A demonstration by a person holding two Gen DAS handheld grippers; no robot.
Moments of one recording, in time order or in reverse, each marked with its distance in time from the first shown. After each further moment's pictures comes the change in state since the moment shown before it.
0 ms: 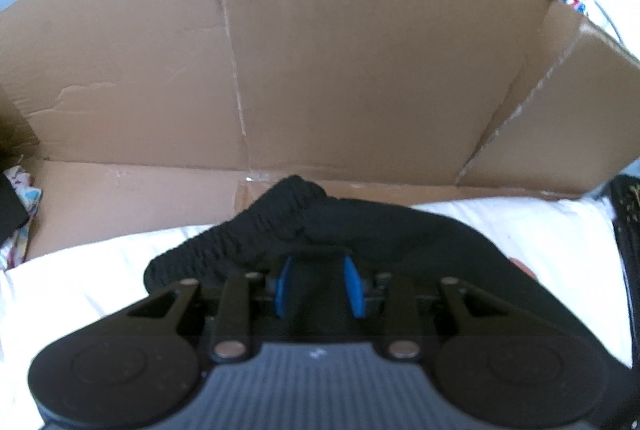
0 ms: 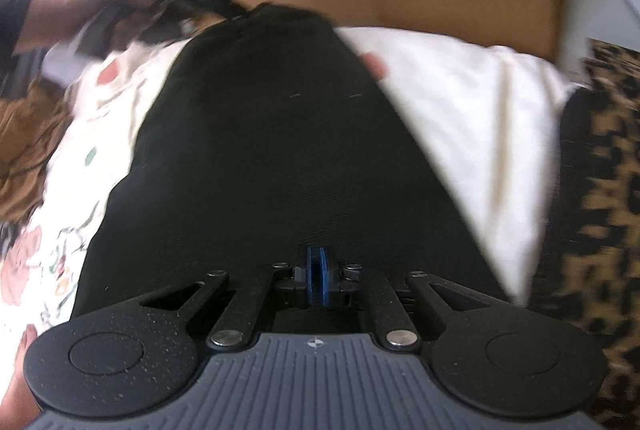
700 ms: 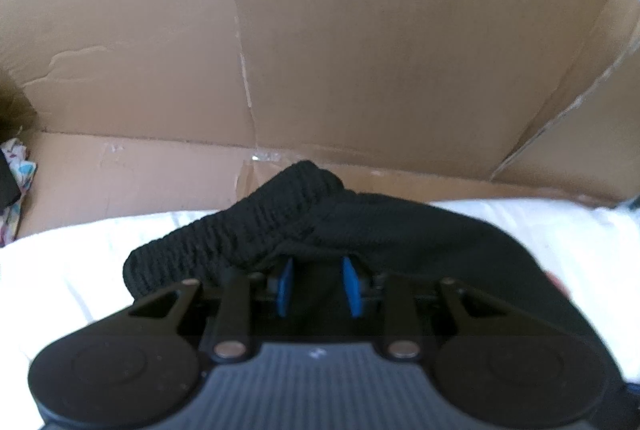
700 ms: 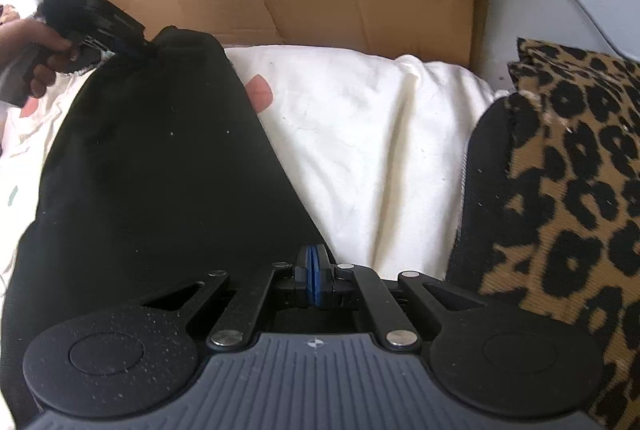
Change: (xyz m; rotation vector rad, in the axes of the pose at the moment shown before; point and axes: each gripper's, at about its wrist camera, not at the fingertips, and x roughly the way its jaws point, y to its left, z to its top) left arm 0.034 -0.004 0.005 -0.067 0.089 0.085; right arm 0.004 -0.072 0.017 0.122 -0.033 -0.160
